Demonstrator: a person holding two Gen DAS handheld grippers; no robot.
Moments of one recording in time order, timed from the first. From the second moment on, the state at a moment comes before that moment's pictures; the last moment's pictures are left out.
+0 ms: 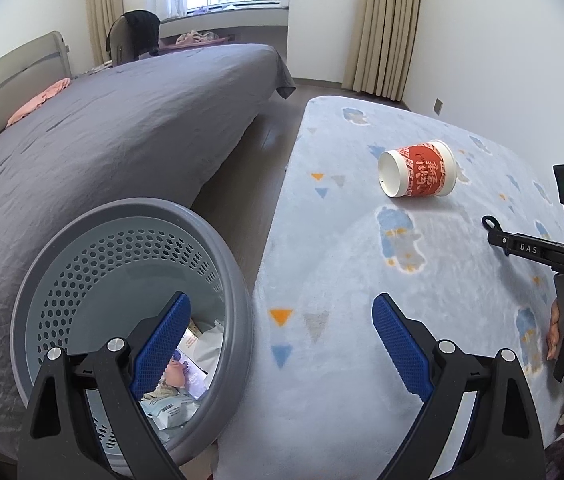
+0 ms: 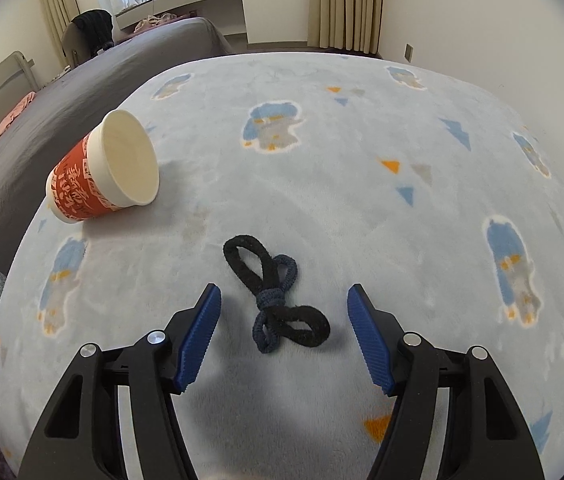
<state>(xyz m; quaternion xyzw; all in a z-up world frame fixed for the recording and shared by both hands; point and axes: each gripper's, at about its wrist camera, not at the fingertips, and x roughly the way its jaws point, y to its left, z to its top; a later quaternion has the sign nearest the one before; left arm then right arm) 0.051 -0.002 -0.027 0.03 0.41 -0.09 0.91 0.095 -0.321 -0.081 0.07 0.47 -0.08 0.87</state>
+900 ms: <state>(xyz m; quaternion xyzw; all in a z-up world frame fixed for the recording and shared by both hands) 0.081 -0.076 -0.024 0.04 0.42 -0.10 0.90 0.087 -0.326 -0.042 0.13 0.45 -0.04 0.89</state>
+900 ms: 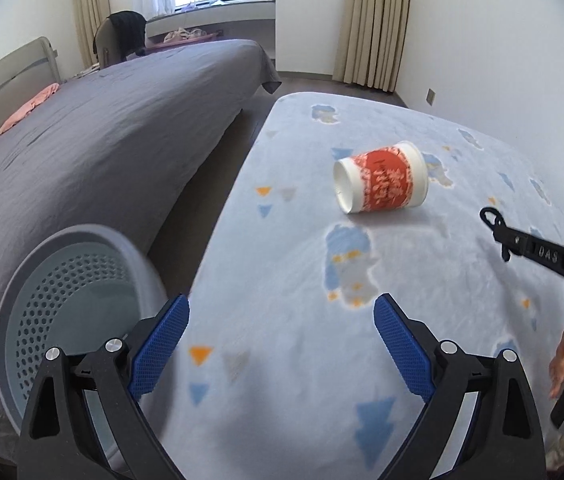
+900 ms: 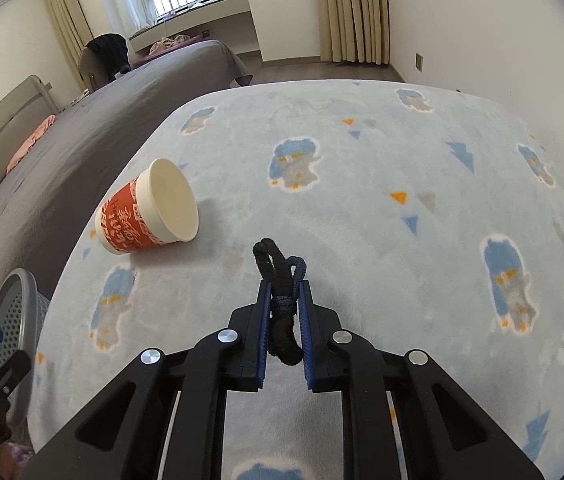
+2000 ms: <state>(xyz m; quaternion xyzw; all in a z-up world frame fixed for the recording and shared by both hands) 0.189 -0.196 -0.039 0.02 0.44 -0.11 0.89 0.081 -0.356 -0.031 0.19 0.43 -0.02 0.88</state>
